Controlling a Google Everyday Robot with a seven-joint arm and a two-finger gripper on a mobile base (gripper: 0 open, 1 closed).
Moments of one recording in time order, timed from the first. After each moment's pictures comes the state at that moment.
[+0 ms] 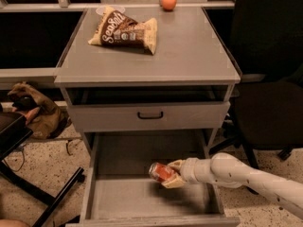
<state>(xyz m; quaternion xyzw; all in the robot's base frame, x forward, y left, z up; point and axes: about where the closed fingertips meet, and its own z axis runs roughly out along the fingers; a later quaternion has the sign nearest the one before) 0.543 -0.088 0.433 -0.53 0.73 0.19 0.38</state>
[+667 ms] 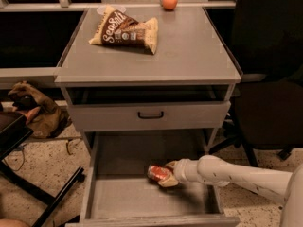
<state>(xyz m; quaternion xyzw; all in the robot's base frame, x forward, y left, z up) 0.571 -0.083 0.370 -0.52 0.76 0.15 0.35</state>
